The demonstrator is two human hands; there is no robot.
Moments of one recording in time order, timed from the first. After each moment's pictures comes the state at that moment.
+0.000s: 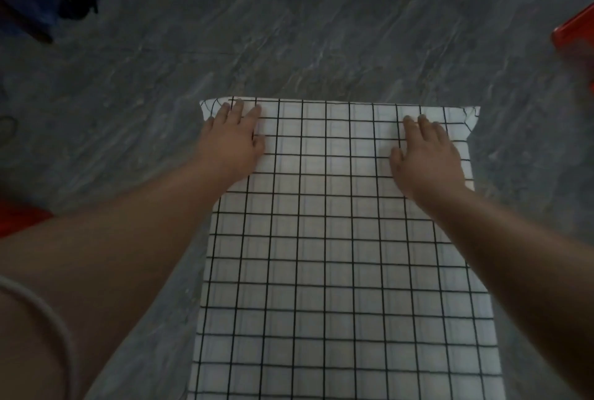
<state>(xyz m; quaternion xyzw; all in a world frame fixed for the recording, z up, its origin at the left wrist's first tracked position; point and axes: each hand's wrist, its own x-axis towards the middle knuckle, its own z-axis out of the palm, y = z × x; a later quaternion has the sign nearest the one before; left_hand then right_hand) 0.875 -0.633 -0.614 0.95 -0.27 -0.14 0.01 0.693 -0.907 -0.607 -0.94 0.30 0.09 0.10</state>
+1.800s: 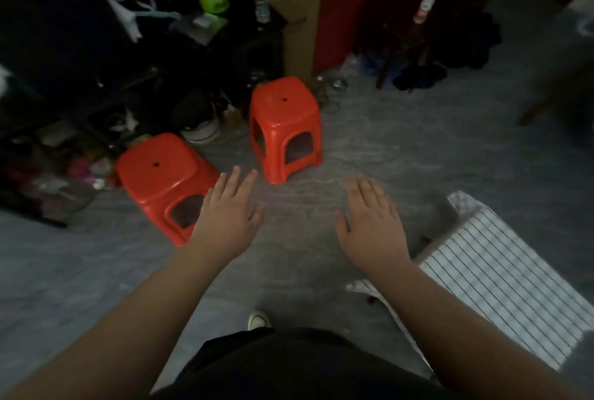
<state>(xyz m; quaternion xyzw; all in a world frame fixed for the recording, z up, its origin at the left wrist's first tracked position) 0.383 0.025 -0.152 0.96 0.19 -0.03 0.18 0.472 -0.217 -0.130 -0.96 -0.23 0.07 0.12</state>
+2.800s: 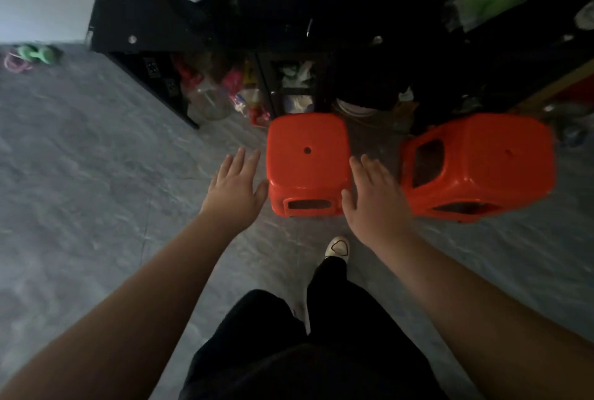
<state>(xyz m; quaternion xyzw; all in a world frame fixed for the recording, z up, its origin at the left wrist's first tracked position) 0.348 0.437 -0.264 0.81 0.52 -0.06 0.25 0.577 0.298 -0.271 -0.82 -0.53 0.19 0.05</state>
